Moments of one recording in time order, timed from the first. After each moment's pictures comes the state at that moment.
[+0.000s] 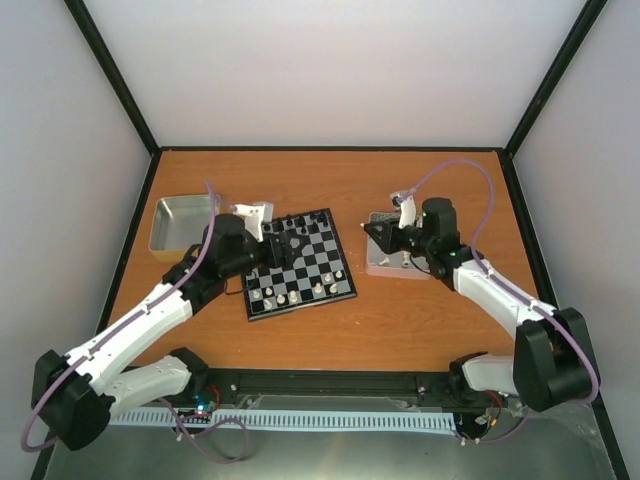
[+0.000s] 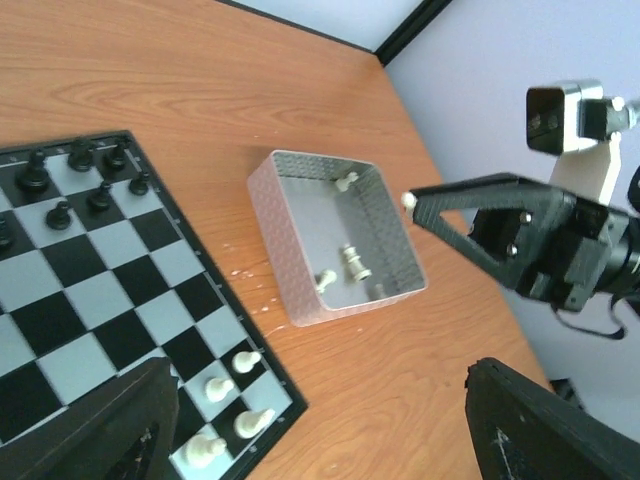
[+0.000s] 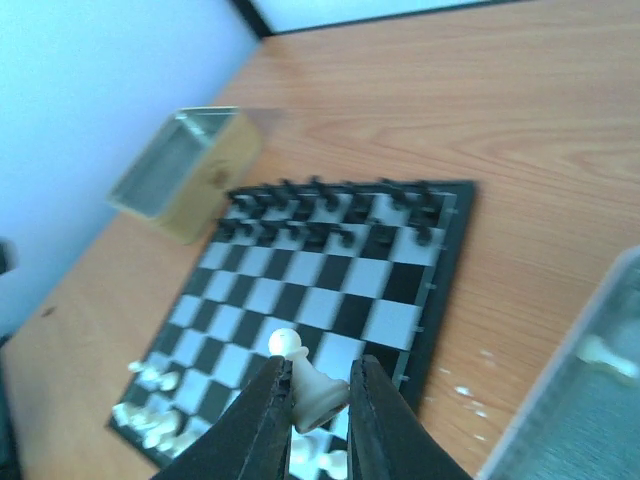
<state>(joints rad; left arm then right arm) -0.61 0.99 0.75 -0.20 0.23 -0.59 0.33 1.30 0.73 0.06 -0.51 0.31</state>
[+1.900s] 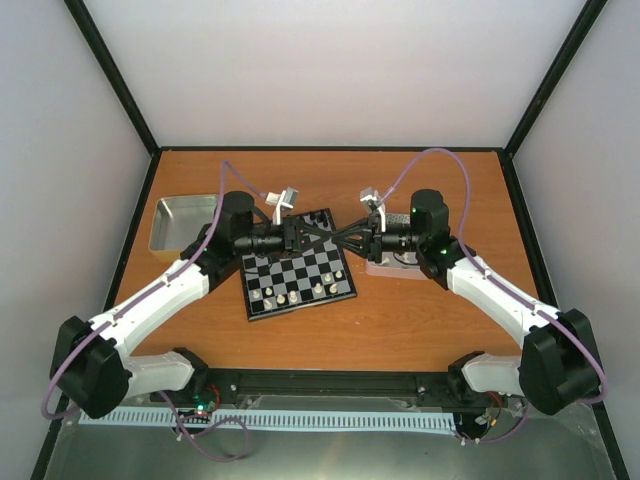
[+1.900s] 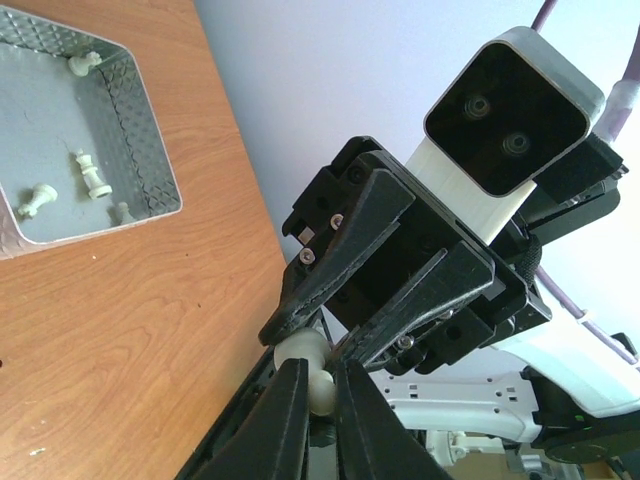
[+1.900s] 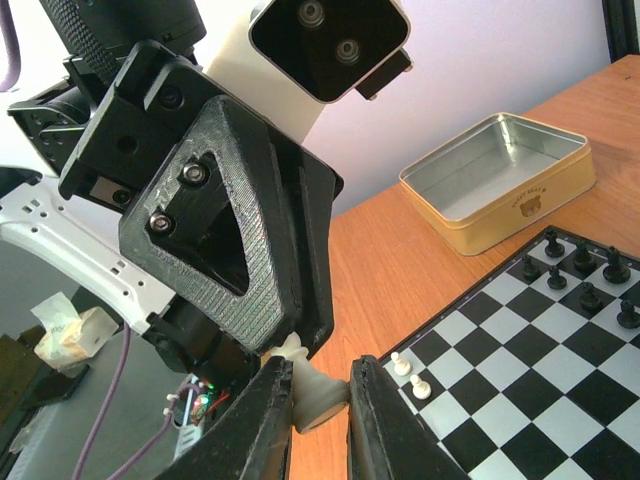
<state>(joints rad) -0.58 1.20 0.88 0.04 0.77 -0.99 0.47 1.27 0.82 0.20 -1.02 0.30</state>
